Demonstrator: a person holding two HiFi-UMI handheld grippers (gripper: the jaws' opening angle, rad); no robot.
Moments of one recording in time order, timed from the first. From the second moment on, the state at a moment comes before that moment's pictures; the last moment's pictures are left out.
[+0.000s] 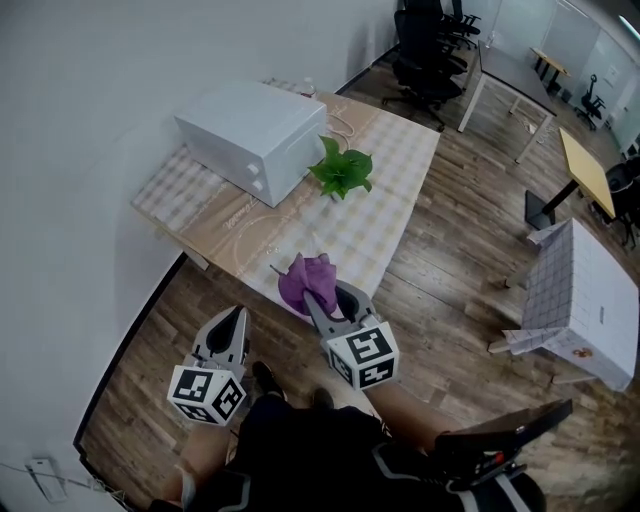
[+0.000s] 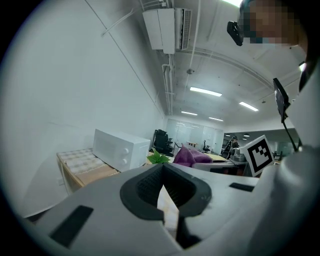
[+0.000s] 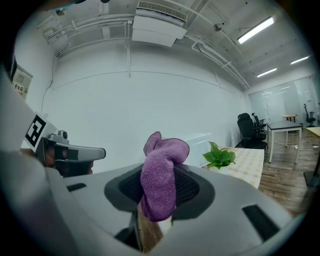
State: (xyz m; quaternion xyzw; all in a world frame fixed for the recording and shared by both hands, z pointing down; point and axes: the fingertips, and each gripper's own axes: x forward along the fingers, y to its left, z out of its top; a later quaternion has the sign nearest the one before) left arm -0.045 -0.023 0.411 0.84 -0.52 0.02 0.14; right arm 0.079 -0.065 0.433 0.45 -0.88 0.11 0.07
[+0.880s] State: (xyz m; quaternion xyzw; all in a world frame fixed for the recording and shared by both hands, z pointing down) left arm -0.129 -0.139 0.430 0.86 -0.48 0.03 0.15; right arm -0.003 -0.175 0.448 0.50 -0.85 0.11 0.11
